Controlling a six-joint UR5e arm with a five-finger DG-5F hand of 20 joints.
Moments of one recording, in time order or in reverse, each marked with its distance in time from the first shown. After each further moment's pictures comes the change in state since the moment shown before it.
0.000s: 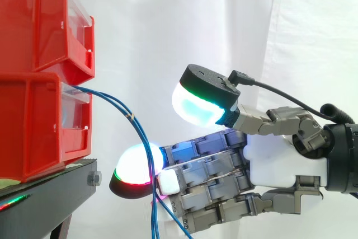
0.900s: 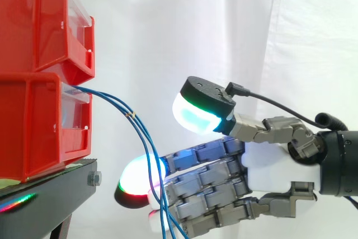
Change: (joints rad) arm -0.032 -0.011 0.005 -0.007 -0.039 -0.059
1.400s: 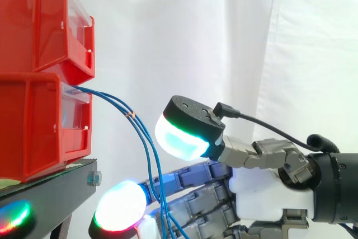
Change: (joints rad) arm 0.015 -0.058 0.049 -0.014 -0.067 0.035
